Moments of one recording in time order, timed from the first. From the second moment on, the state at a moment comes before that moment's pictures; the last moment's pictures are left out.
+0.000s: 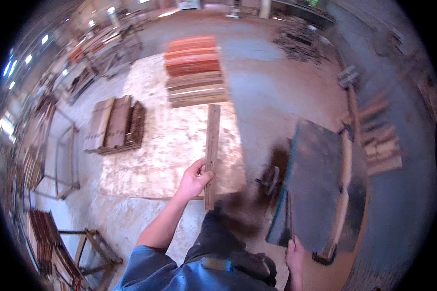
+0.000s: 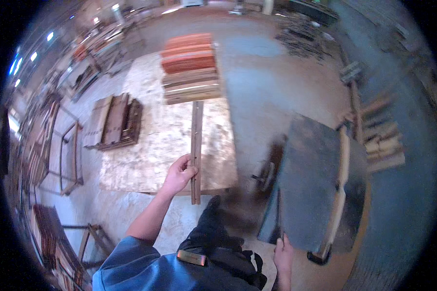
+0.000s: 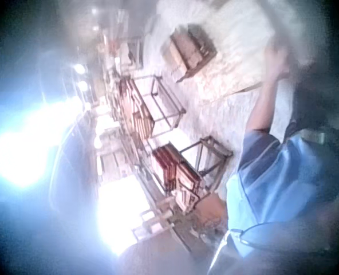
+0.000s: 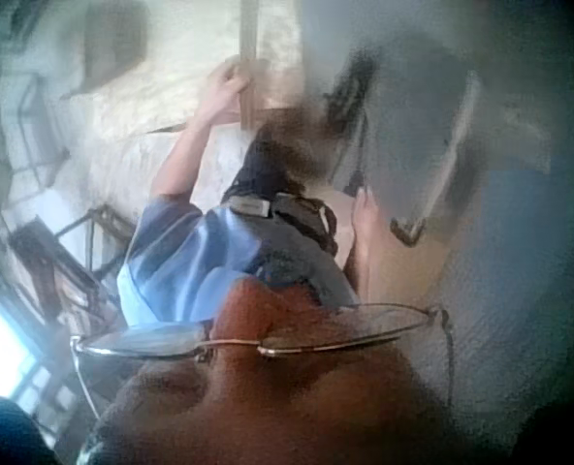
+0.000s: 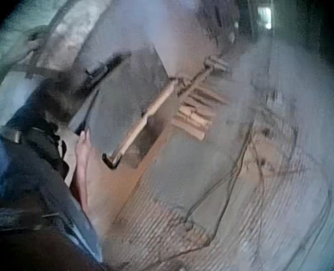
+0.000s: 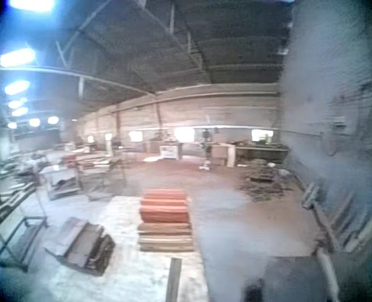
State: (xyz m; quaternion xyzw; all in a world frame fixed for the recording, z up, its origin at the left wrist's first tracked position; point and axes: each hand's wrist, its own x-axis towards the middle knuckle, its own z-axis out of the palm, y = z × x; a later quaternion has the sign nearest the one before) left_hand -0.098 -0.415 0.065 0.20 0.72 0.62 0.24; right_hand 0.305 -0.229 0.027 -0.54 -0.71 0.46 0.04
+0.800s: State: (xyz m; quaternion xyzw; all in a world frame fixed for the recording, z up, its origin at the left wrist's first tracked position) left_hand -0.471 -0.666 0.069 -0.05 0.99 0.00 -0.14; right_hand 0.081 -0.233 0.048 -0.56 -0.70 0.44 -0.09
